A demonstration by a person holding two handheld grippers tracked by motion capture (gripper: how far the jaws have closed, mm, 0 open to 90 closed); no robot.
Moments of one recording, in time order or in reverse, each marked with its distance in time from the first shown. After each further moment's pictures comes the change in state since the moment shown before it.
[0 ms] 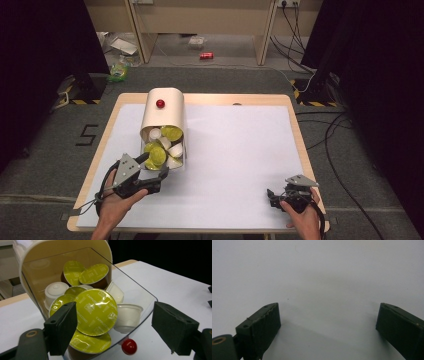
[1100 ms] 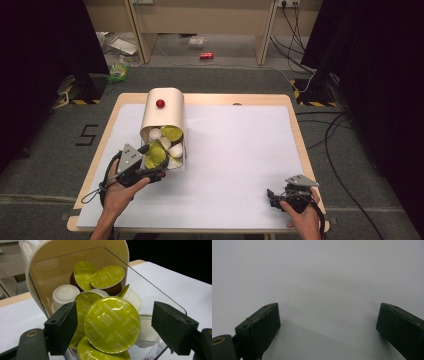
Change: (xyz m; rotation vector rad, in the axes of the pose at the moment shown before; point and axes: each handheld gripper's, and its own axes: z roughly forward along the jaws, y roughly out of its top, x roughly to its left) left arm 0.014 0.004 0.021 0.010 0.029 -0.024; right arm 0.000 0.000 0.000 0.001 0.002 0.000
